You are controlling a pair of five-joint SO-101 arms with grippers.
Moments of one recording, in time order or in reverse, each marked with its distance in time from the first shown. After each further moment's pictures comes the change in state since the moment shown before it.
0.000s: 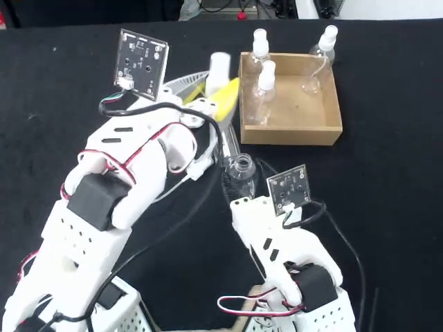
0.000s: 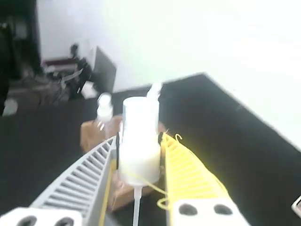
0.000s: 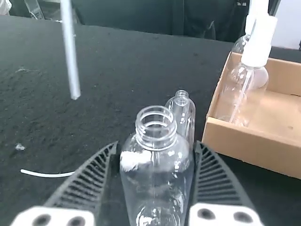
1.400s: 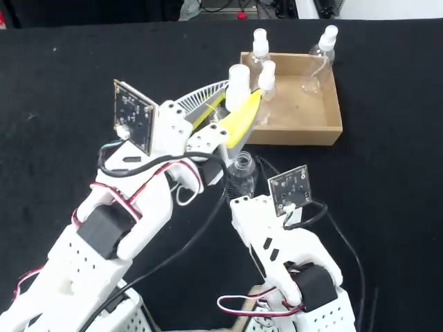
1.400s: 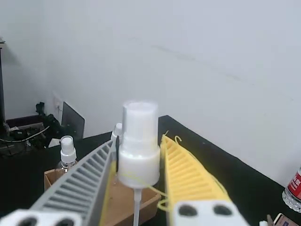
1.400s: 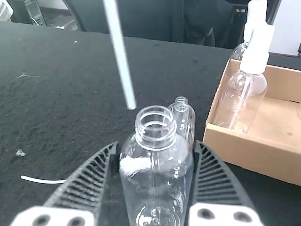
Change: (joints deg) left arm 6.4 -11.6 19.3 -22.1 0.0; right arm 0.0 0.0 0.0 -1.5 0.0
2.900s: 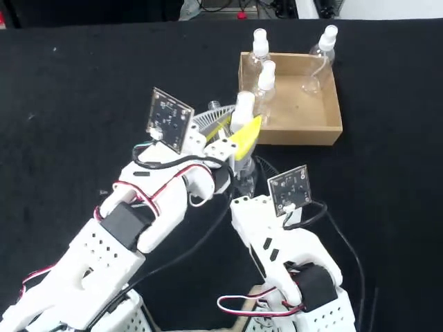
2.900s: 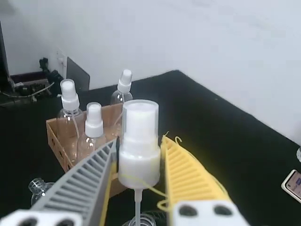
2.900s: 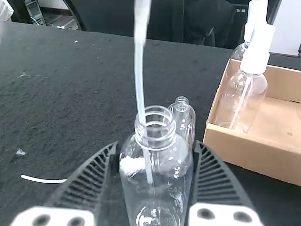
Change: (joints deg) left arm 0.3 1.9 11.1 -2.2 0.1; right arm -0.1 0.0 0.0 0.0 0.1
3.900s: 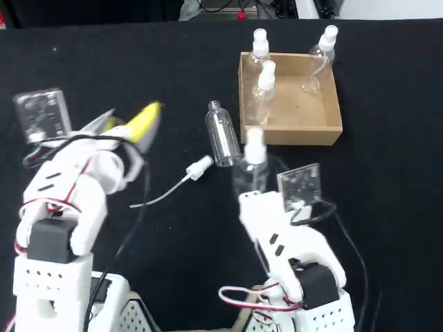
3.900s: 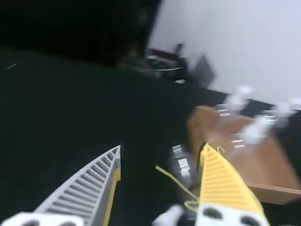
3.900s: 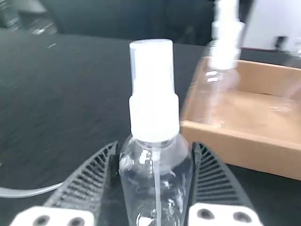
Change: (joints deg) left arm -33.5 -14.0 -2.2 31.0 6.9; right arm 8.7 0.0 0.0 0.0 -0.1
